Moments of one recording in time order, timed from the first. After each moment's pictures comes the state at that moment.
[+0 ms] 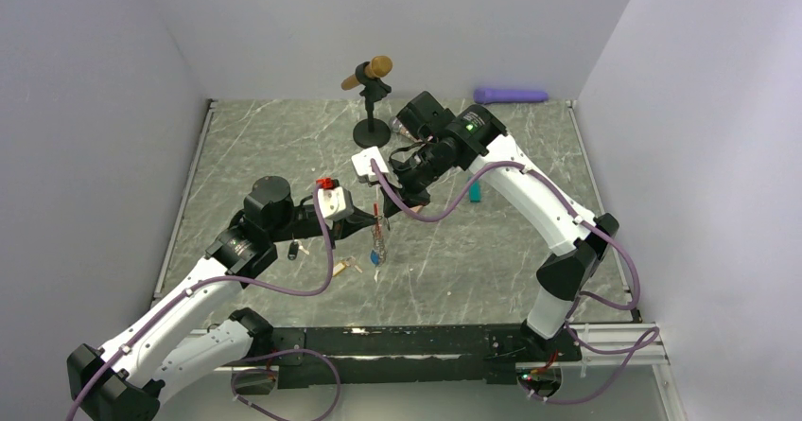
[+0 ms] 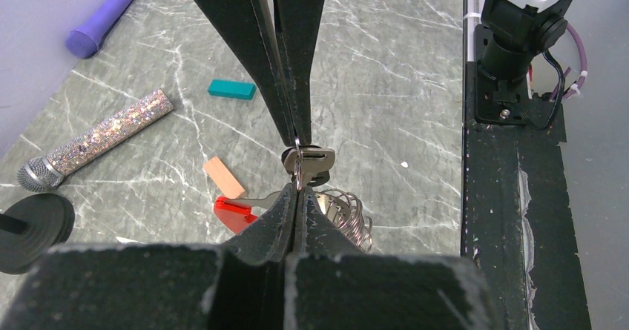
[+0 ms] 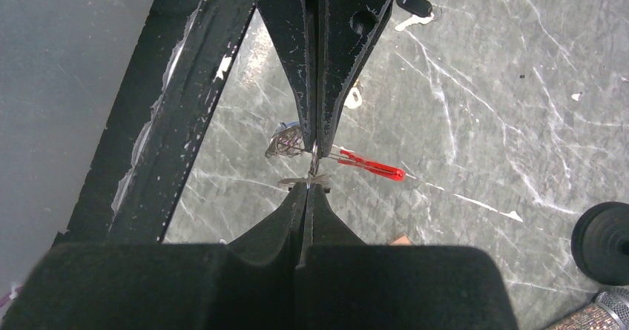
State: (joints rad) left arm -0.61 0.85 0.75 -0.09 0.69 0.25; right arm 0.79 1.73 1.98 -1.36 -0.76 -0.99
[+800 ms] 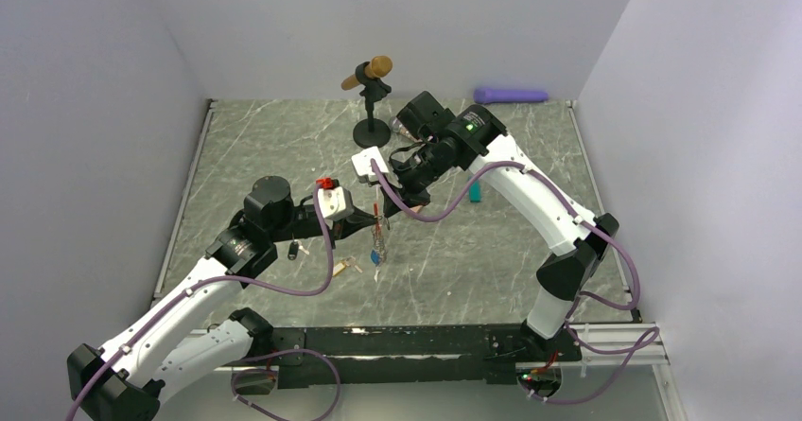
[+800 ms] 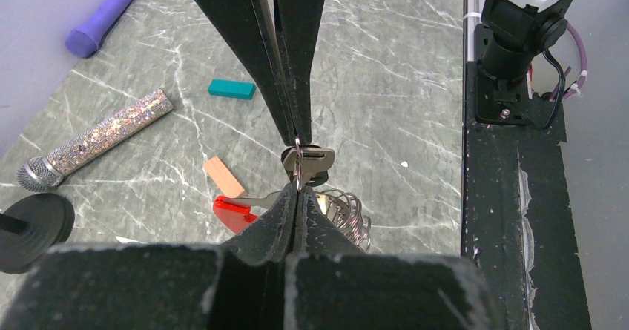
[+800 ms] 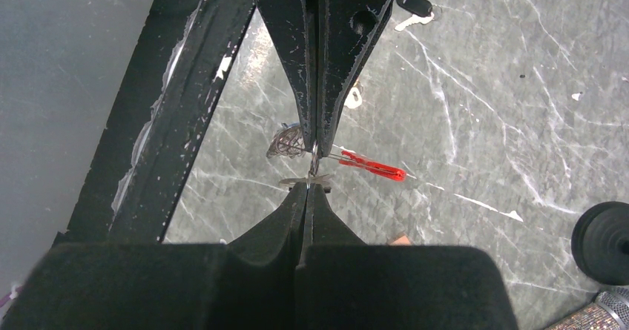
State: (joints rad) left arm -0.61 0.85 0.75 -0.09 0.69 0.25; right arm 0.79 1.73 1.99 -1.36 -0.76 -0.99
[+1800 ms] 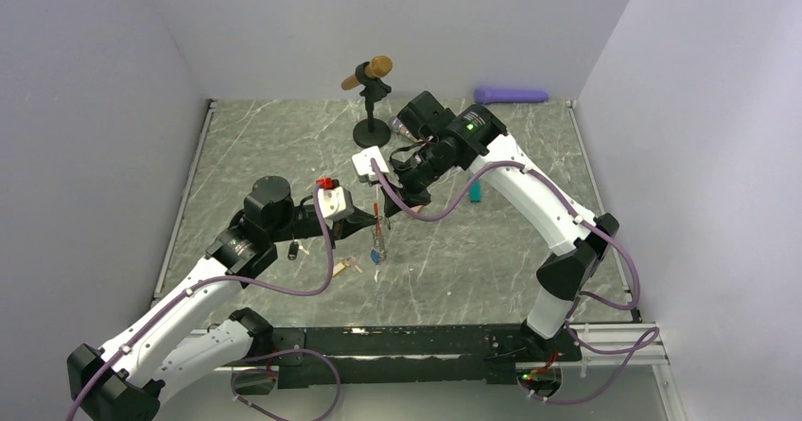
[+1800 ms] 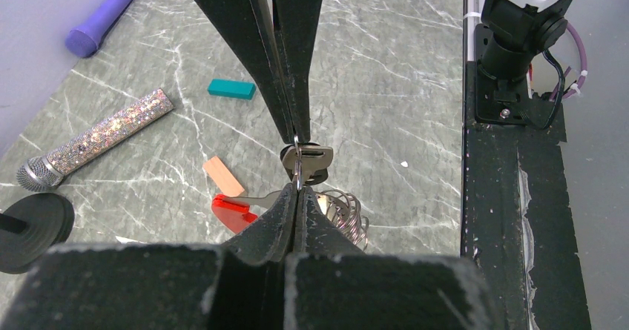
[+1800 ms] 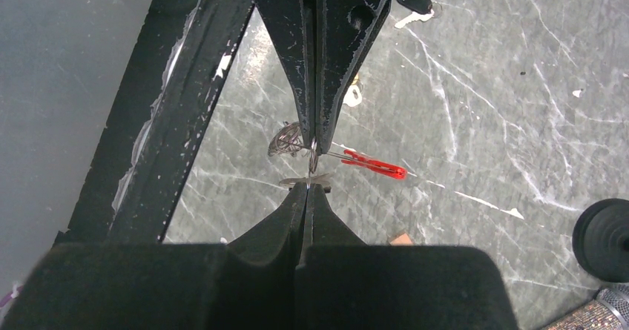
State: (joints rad) left arm -0.61 0.85 0.75 -0.09 0.69 0.25; right arm 0.78 1.73 1.99 -1.37 -0.76 -0.99
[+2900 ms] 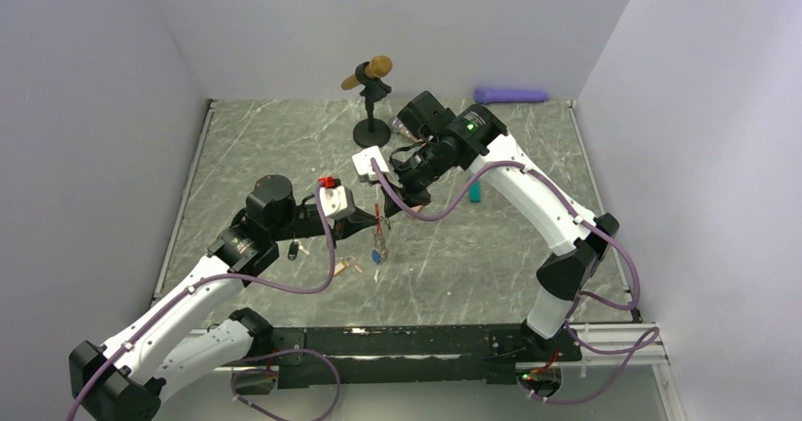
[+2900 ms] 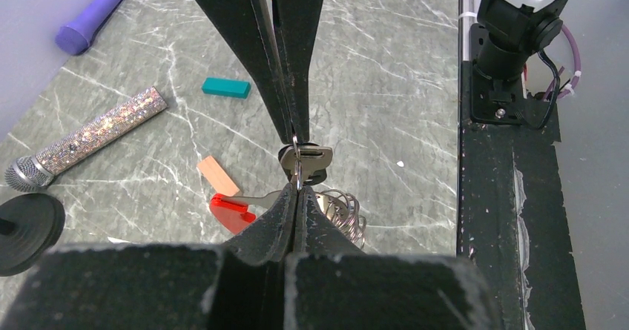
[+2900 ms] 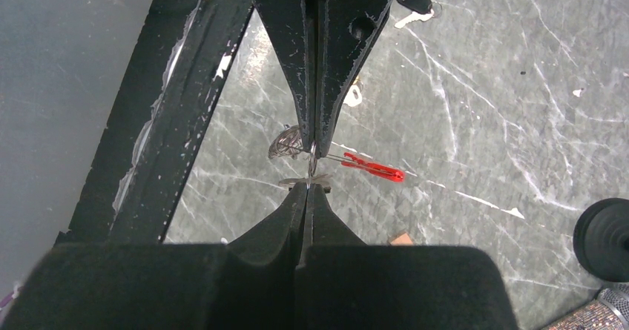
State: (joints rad) left arm -0.61 0.86 0.75 -0.08 0.70 0.24; right arm 0.78 1.73 1.99 -1.37 -0.76 -0.99
